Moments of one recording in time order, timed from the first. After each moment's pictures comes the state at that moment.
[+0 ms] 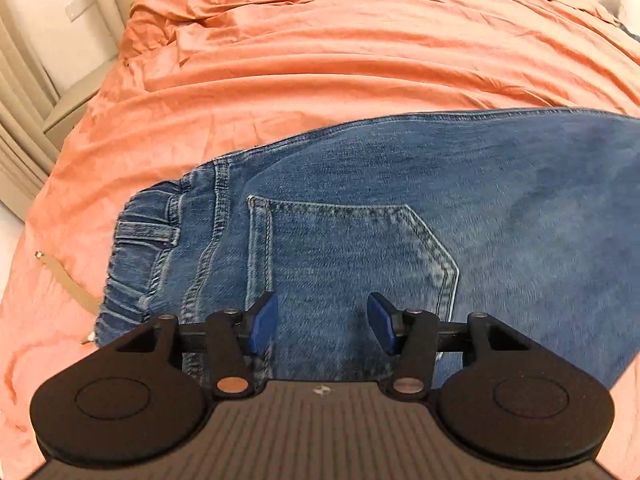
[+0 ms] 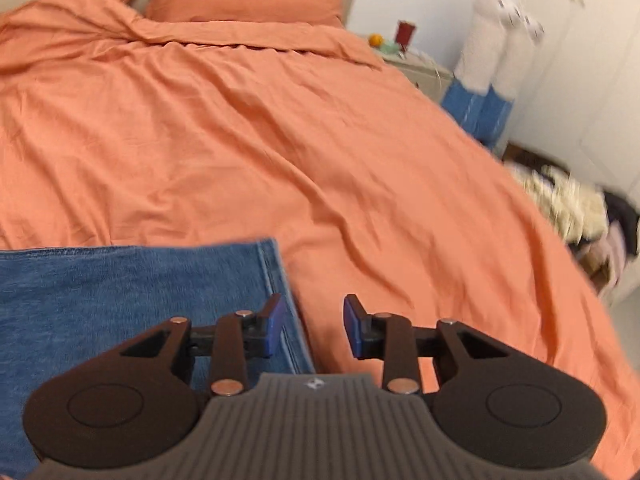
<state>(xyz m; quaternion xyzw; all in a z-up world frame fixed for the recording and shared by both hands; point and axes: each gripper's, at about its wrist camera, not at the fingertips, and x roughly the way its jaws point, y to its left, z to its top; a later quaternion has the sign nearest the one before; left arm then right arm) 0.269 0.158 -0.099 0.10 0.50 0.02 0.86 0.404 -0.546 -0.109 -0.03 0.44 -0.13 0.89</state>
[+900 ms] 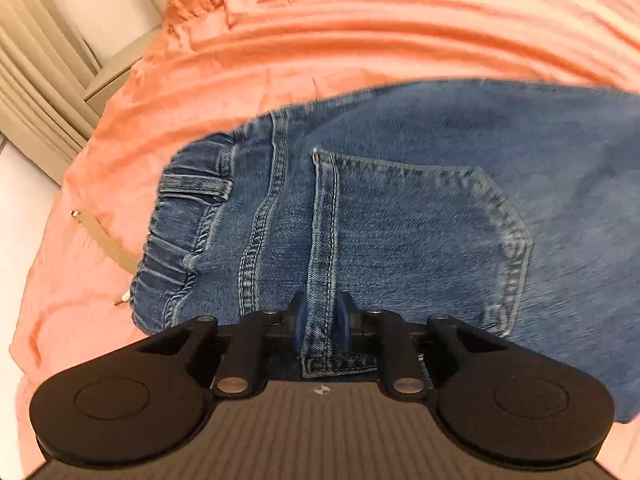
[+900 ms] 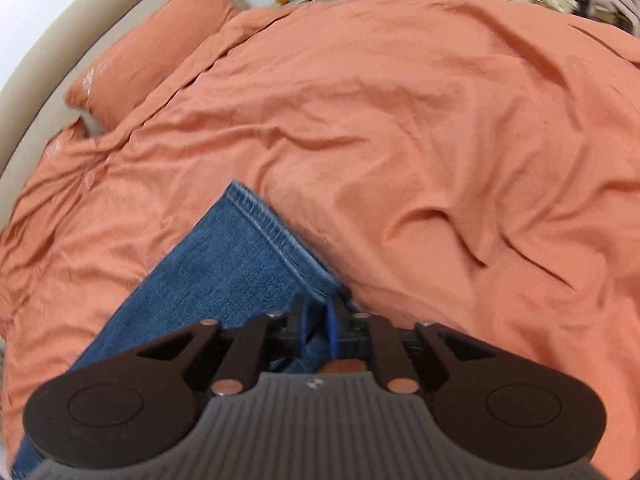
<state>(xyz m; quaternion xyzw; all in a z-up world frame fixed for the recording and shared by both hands) 0.267 0.174 -0.112 0.09 0.52 0.10 0.84 0.305 -0.612 -0.154 0.33 0.39 -0.13 0.85</state>
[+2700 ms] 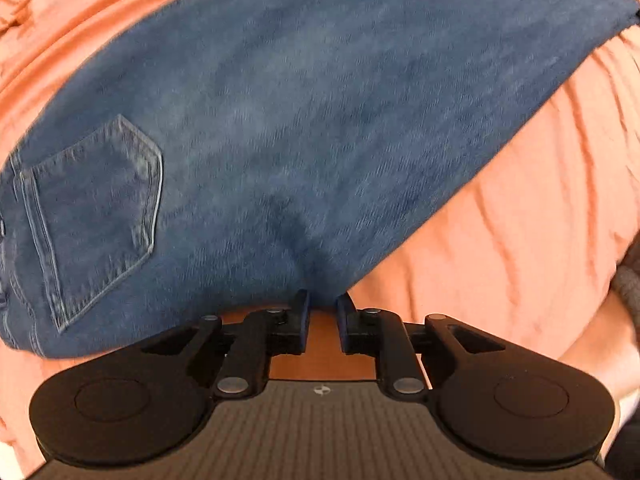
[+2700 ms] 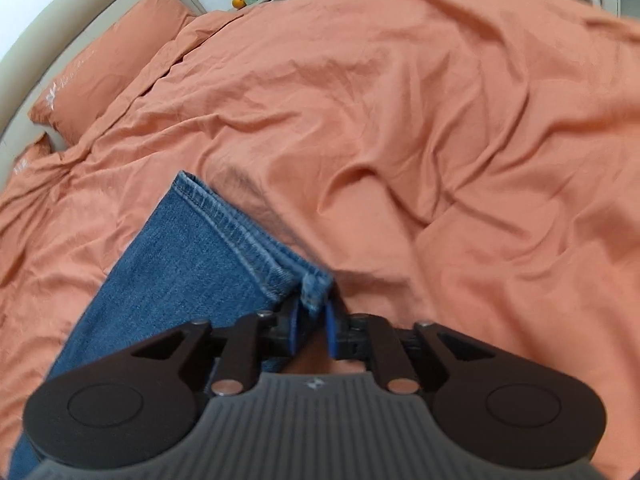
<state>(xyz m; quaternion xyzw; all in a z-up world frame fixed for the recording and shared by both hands) 0.214 0.013 -0.119 0.20 0.65 -0.14 0.72 0.285 -0.615 -0.173 0.32 0.40 -0.19 0.84</state>
